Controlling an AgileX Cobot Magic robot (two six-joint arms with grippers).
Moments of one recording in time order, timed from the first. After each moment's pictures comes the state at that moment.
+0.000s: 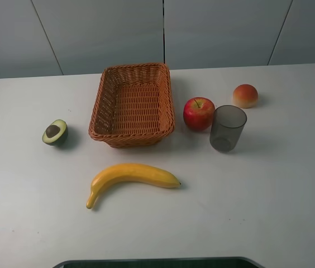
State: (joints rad) left arm -0.08 0.00 -0.51 -0.02 1.08 0.06; right arm -0.01 0.00 -0.51 0.08 1.11 -0.04
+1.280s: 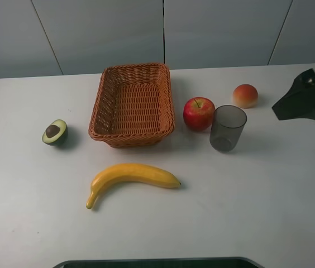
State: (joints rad) left arm -0.08 0.00 -0.51 -0.02 1.08 0.05; right arm 0.35 1.06 -0.82 0.09 0.96 -0.22
